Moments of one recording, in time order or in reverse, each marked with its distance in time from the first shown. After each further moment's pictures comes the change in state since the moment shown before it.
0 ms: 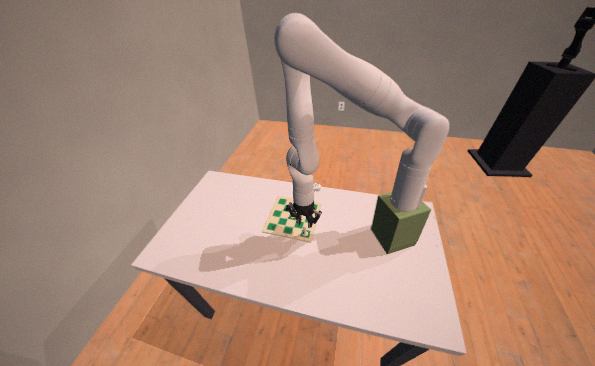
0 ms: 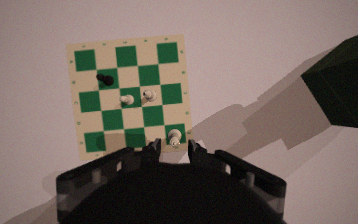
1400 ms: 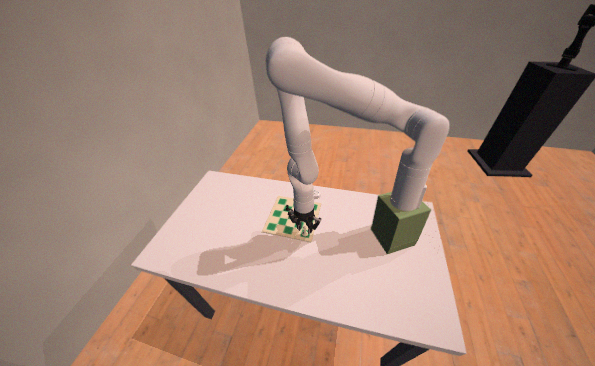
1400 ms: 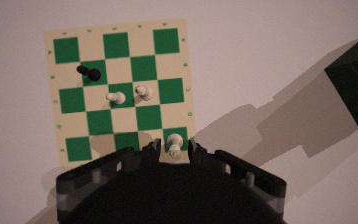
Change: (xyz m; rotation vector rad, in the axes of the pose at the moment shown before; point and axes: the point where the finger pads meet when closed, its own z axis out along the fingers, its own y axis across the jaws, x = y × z) arm 0.000 0.000 0.039 0.001 0.000 0.000
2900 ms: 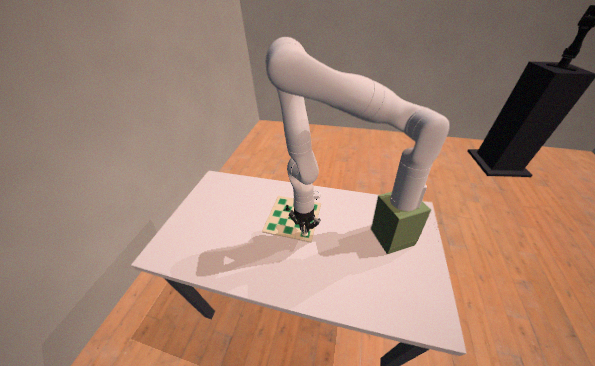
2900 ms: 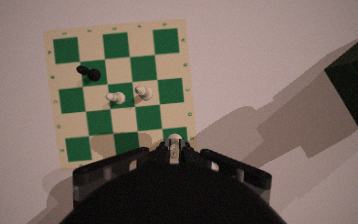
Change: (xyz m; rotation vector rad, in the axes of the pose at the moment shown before) arm 0.000 0.000 0.000 0.000 0.000 0.000
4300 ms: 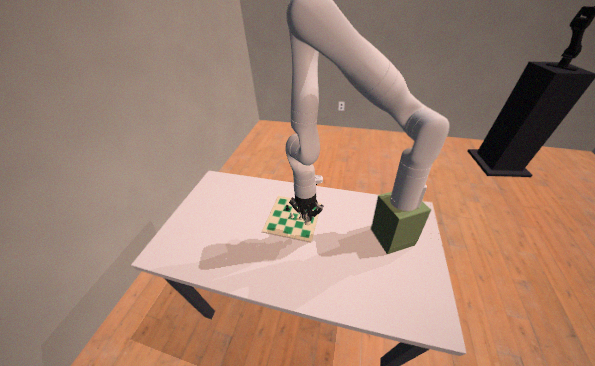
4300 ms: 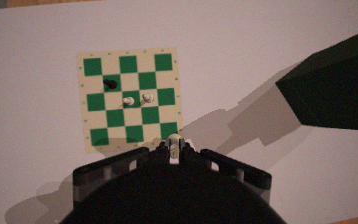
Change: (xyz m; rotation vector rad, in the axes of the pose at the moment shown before) arm 0.001 0.011 -0.080 -0.026 0.016 -0.014
